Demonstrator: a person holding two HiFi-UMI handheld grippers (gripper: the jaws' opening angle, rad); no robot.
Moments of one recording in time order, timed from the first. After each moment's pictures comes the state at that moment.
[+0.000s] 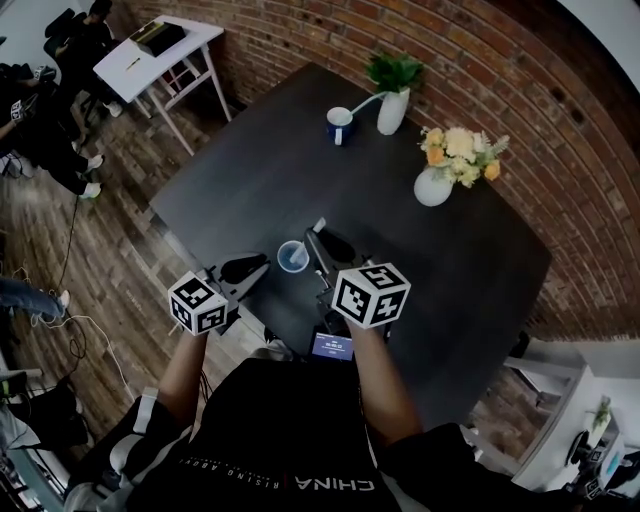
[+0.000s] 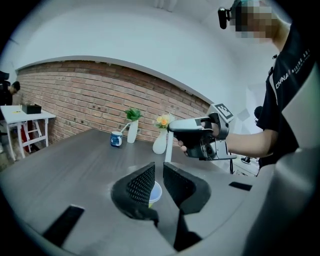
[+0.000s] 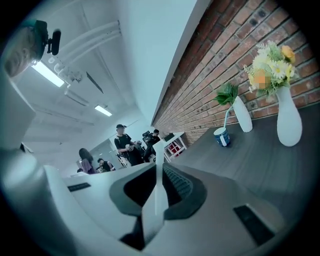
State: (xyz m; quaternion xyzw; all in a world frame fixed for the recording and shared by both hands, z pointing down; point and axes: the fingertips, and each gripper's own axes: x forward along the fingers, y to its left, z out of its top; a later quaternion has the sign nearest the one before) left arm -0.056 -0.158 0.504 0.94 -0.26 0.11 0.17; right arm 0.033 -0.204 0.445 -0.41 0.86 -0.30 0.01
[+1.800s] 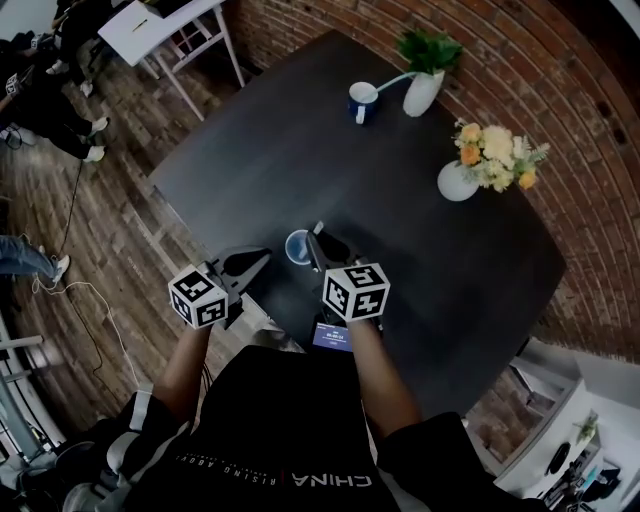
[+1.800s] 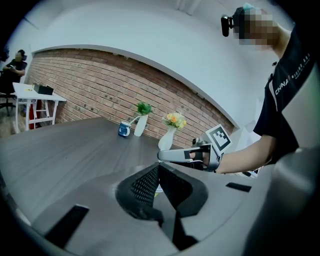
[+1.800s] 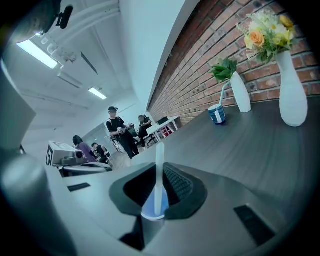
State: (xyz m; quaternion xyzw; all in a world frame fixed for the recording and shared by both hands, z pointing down) left arm -0.069 -0.167 0.547 0.92 -0.28 0.09 0.24; right arm 0.011 -0.218 0.569 -0.41 0.86 -0.31 -0.08
